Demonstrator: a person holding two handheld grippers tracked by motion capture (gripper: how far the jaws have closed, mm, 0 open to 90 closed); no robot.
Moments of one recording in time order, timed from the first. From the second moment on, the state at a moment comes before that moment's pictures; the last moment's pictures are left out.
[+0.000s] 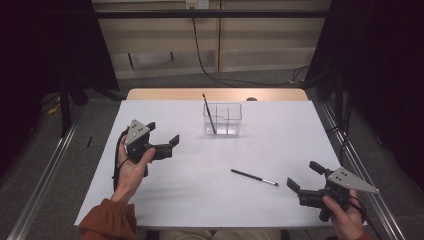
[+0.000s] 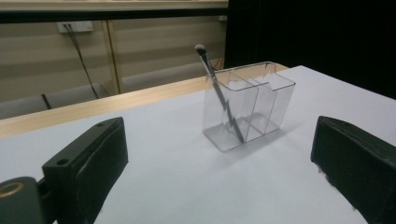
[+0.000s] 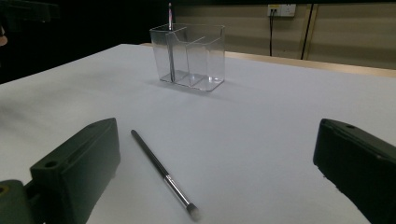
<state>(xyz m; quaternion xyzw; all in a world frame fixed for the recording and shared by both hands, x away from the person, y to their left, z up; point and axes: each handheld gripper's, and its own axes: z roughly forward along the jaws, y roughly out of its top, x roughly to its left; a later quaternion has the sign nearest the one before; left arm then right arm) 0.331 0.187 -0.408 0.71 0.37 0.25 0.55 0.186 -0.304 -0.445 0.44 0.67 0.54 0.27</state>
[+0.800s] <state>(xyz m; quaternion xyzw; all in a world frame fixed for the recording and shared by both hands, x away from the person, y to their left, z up) 0.274 0.232 -0.414 0.69 0.38 0.26 0.55 0.189 -0.302 -0.445 0.44 0.67 0.53 0.27</state>
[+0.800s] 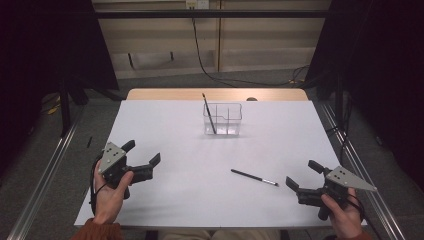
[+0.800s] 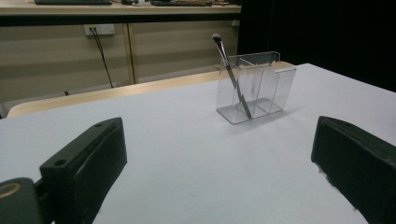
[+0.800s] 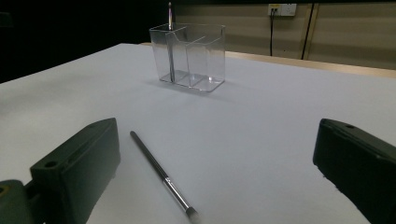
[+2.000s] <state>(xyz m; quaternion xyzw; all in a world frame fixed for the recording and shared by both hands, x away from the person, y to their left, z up) 0.233 0.255 -0.432 0.70 0.39 0.25 0.54 0.190 -0.299 -0.443 0.43 0.67 0.54 0.28</state>
